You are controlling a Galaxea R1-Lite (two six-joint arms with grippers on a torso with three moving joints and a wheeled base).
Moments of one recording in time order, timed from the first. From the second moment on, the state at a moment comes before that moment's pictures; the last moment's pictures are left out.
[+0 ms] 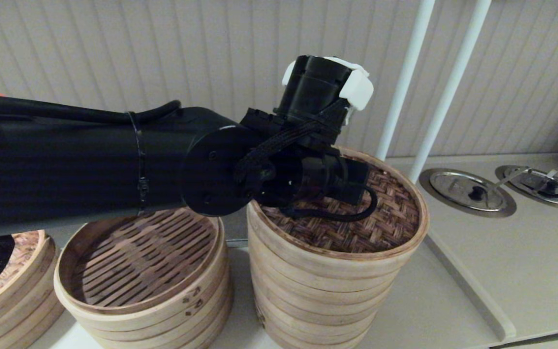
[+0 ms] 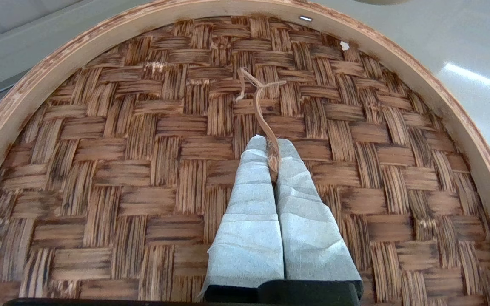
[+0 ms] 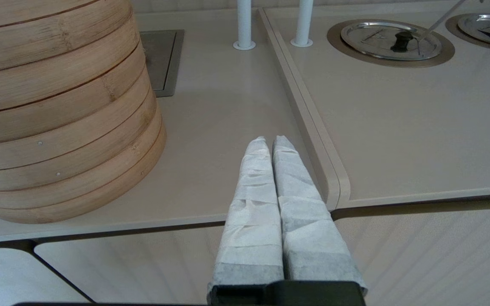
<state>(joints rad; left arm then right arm) -0.98 2.03 -1.81 0.18 0.28 -0.15 0.00 0.01 0.00 0.01 -0.01 0.04</state>
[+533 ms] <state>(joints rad) -0.96 2.04 -1.85 0.18 0.31 -0.15 0.00 0.01 0.00 0.01 -0.01 0.04</state>
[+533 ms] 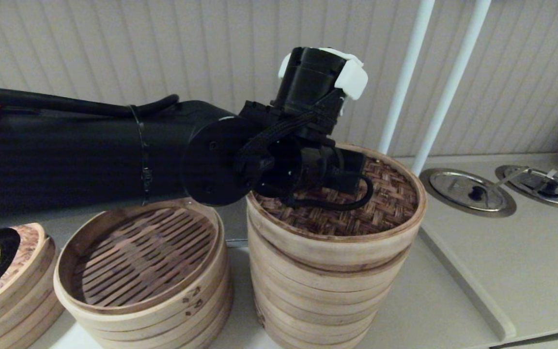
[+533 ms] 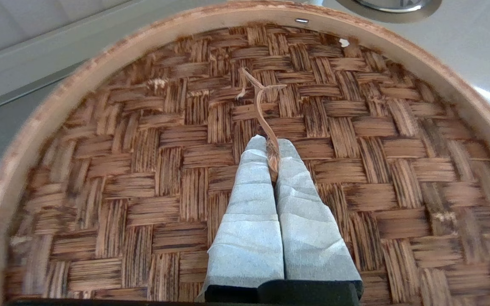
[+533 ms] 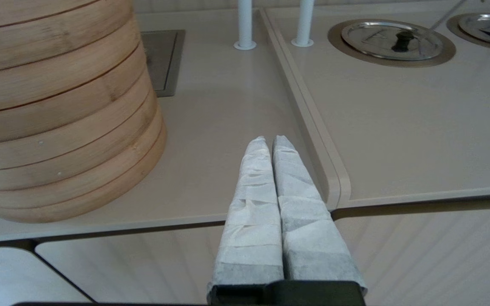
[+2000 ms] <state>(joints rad) -0.96 2.01 -1.75 0.17 0.31 -0.16 0.00 0.01 0.00 0.01 -0.01 0.04</state>
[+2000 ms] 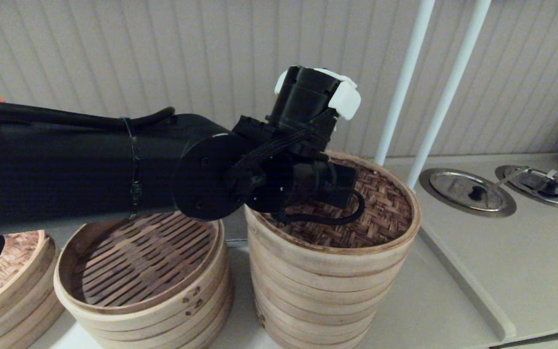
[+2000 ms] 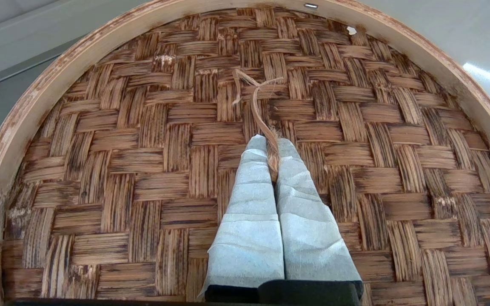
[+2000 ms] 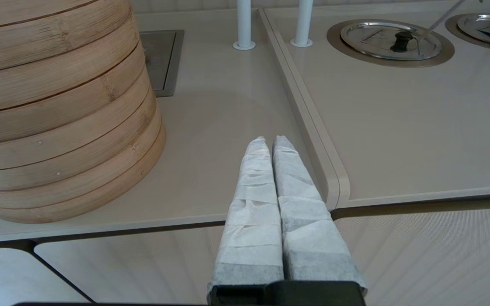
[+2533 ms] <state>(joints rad) -0.96 1.96 -1.75 0.16 0.34 -0.18 0.00 0.01 0.00 0.01 -0.01 0.04</state>
